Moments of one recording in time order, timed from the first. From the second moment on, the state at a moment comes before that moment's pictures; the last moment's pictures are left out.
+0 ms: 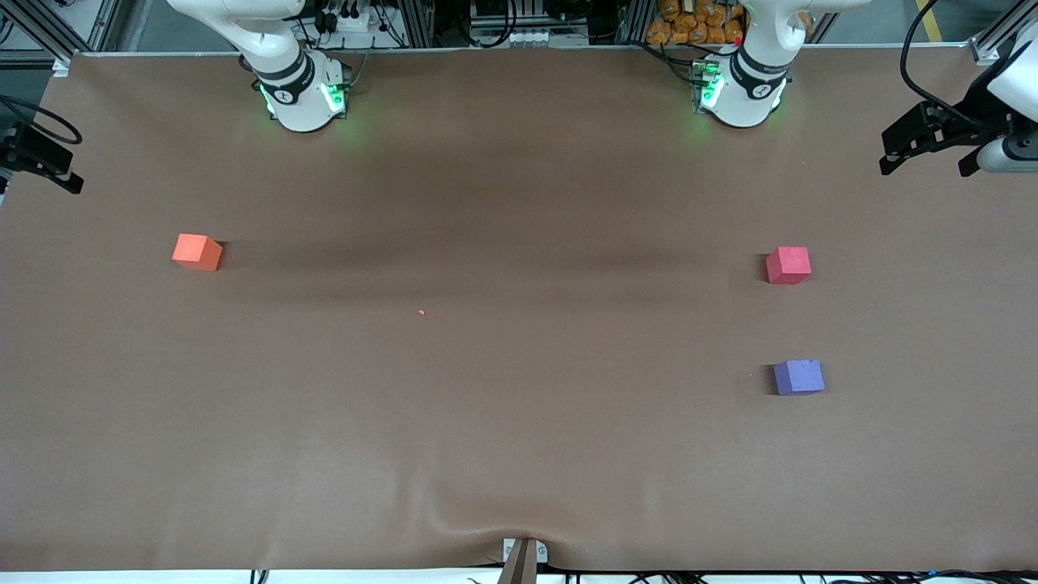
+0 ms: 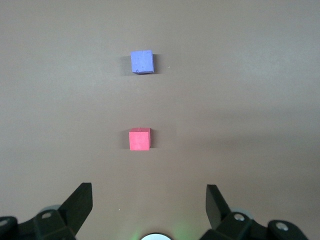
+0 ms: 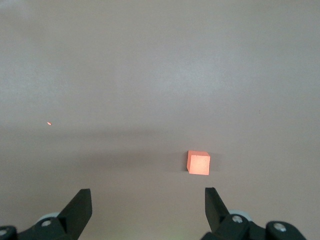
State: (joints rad) left arm -0.06 -0.10 -0.03 -1.57 0.00 1.47 -0.06; right arm -0.04 -0.08 -0.06 -1.56 0.00 1.50 -0.09
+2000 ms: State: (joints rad) left arm -0.05 -0.05 -0.03 -1.55 0.00 1.48 -0.06; right arm -0.25 -0.02 -0.08 -2.14 -0.01 1.81 -0.15
